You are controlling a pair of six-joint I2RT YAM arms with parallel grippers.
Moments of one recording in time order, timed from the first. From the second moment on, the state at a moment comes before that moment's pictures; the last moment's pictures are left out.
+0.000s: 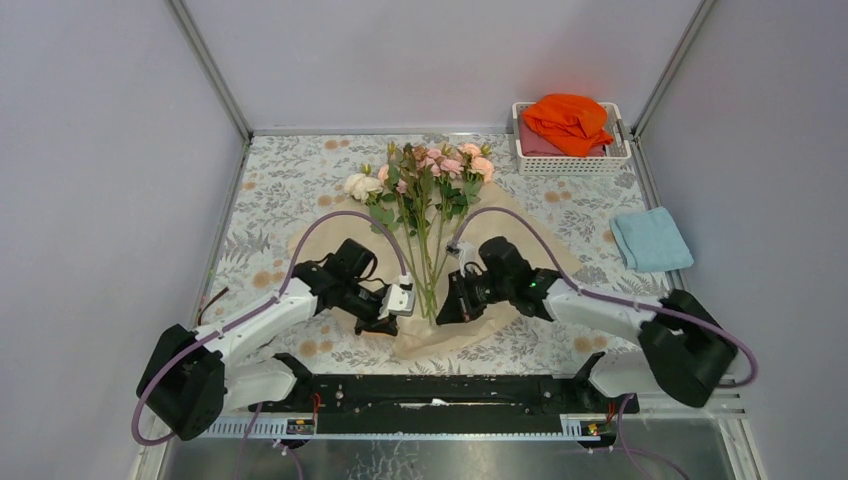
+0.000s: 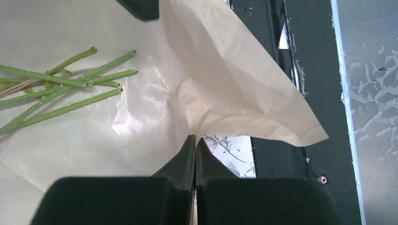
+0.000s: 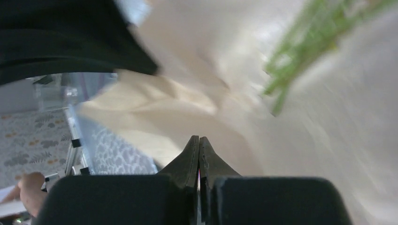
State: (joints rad) left arm -0.61 1.17 0.65 -0.66 0.84 0.88; right arm 0.80 1.28 0.62 0.04 -0.64 0.51
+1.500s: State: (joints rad) left arm -0.38 1.34 0.78 -0.57 0.85 0.60; right arm 0.99 1.30 0.51 0.07 -0.26 0.18
